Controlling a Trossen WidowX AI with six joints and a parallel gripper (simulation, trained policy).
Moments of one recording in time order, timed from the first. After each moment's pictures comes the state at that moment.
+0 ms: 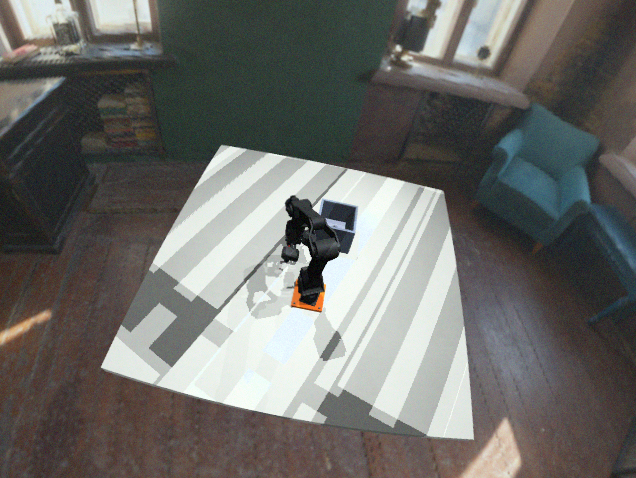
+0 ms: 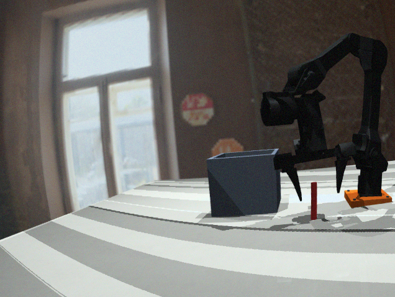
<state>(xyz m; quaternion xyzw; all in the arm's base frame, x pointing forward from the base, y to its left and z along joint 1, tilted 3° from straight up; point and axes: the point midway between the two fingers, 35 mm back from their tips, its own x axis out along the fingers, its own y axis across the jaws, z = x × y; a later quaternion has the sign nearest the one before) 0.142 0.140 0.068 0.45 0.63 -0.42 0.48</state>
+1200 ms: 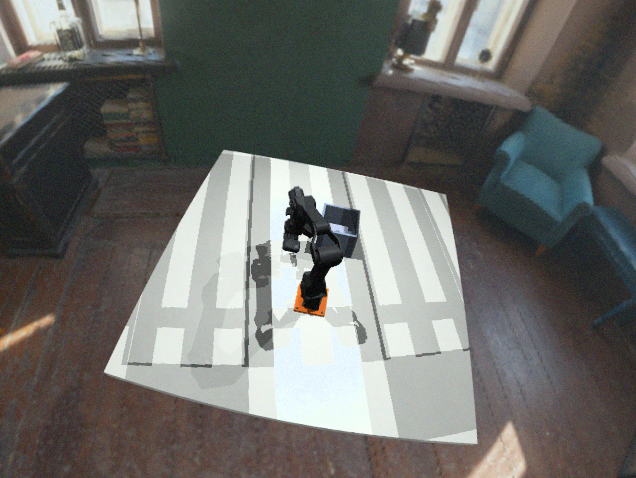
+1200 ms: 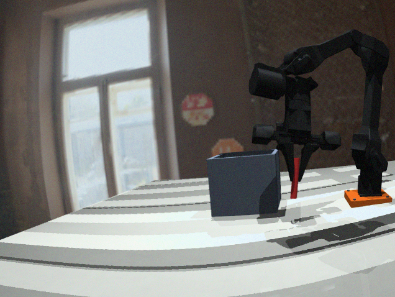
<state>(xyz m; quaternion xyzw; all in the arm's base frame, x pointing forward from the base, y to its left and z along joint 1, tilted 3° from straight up) 0.186 0.172 0.110 0.51 0.62 -0.30 0.51</state>
